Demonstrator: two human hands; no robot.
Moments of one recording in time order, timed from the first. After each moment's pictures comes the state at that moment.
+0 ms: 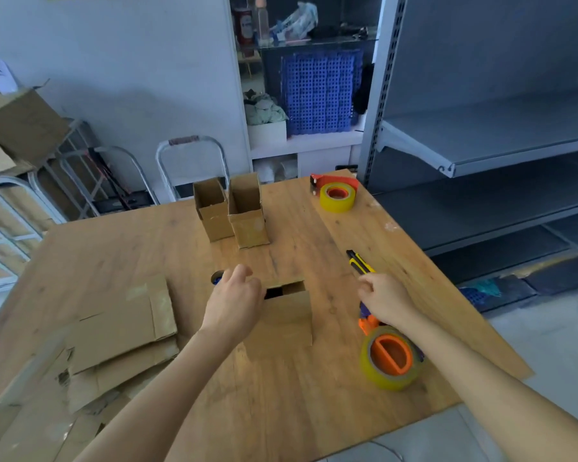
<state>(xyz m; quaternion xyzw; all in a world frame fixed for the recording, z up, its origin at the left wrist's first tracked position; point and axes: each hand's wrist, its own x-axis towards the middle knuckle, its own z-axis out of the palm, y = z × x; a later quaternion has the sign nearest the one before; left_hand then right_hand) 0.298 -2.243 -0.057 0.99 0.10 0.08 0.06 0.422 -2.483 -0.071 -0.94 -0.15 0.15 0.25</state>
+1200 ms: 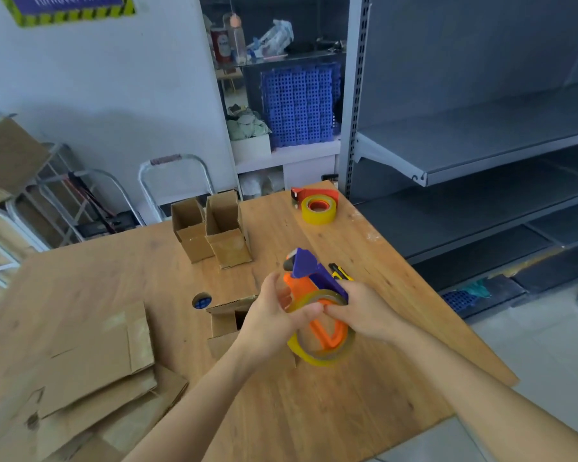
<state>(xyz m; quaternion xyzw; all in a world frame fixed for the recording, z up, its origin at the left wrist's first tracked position) 0.327 -2.325 -0.024 0.80 0.16 -0.01 0.58 0.415 -2.491 -0.040 -0.83 -0.24 0.21 0.46</state>
